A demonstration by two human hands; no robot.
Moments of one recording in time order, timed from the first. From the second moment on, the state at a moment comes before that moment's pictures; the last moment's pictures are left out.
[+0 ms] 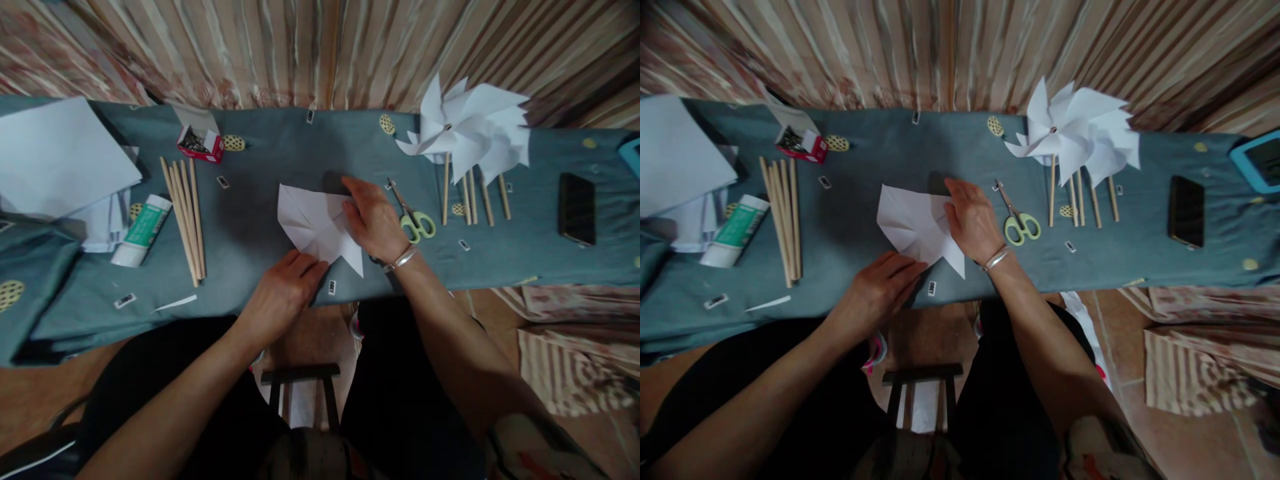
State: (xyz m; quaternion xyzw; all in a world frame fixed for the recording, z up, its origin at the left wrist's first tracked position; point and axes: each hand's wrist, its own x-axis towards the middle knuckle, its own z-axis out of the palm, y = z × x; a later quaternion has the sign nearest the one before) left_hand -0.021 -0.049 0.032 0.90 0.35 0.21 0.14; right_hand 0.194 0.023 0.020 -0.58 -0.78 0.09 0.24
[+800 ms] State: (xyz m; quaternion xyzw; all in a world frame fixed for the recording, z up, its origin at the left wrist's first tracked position) left_hand -0.053 -0.027 0.030 0.88 0.39 0.26 0.07; right_hand 0.202 -0.003 0.024 -0.54 -0.80 0.07 0.26
